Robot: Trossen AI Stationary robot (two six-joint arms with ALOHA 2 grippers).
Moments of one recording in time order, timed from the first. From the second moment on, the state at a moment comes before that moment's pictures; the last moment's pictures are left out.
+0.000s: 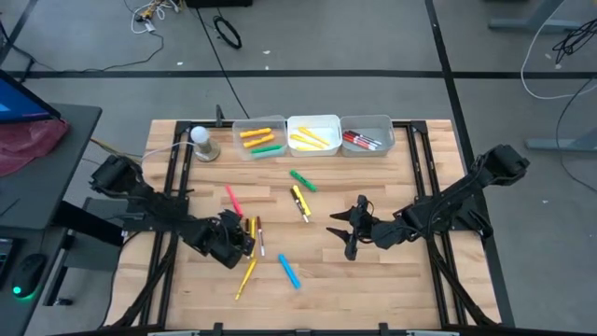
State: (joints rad) left arm -0.58 1.53 0.61 -0.37 -0.56 -1.62; right arm 0.50 1.36 0.63 0.25 0.69 0.43
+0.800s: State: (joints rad) left arm -0.59 1.53 0.62 -0.42 -0.43 -1.61; right arm 0.50 1.36 0.63 0.24 0.69 0.42
